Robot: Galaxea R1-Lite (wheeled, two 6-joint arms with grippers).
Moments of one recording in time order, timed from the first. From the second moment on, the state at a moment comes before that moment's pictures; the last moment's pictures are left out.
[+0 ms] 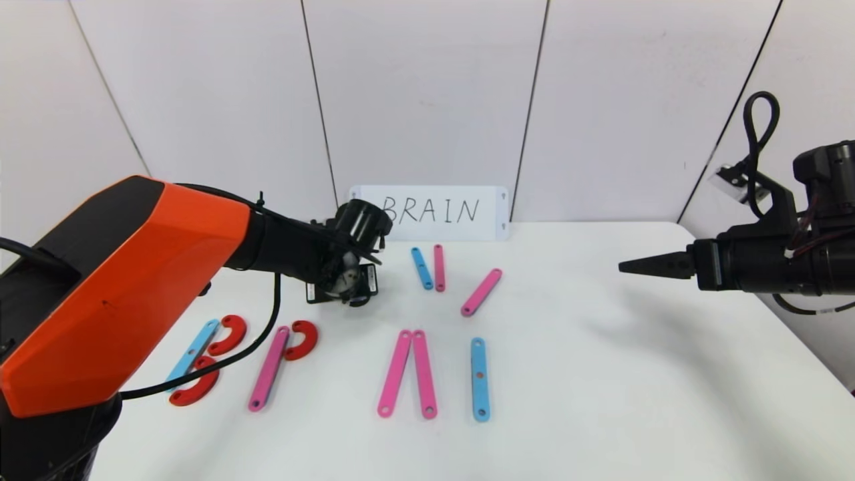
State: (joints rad) left arm -0.47 2.26 -1.59 0.21 0.45 -0.53; right arm -0.03 1.63 -1.00 0.05 0.54 0.00
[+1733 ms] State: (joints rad) left arm -0.60 1.84 -1.21 0.44 0.50 -0.90; right arm -0.02 1.63 -1.00 0.05 0.54 -0.01
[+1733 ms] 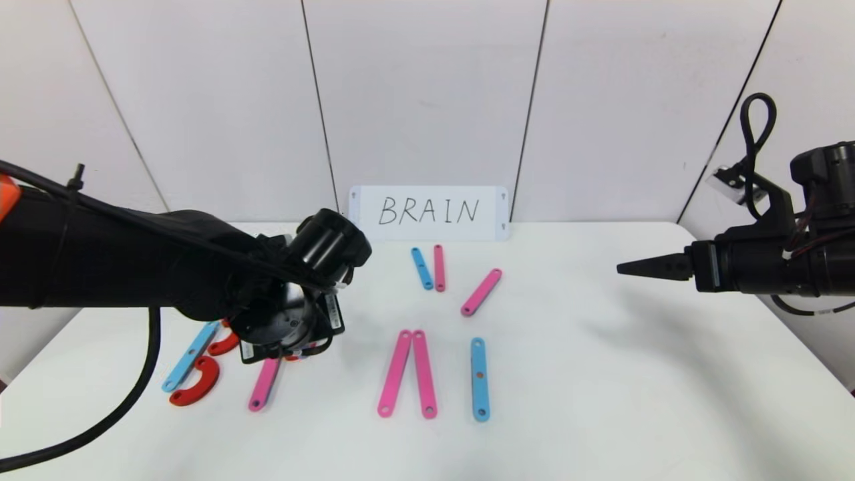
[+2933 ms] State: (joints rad) left arm -0.64 1.90 -1.06 0.41 0.53 -1.15; right arm 0.00 1.65 -0.99 0.05 0.53 -0.01
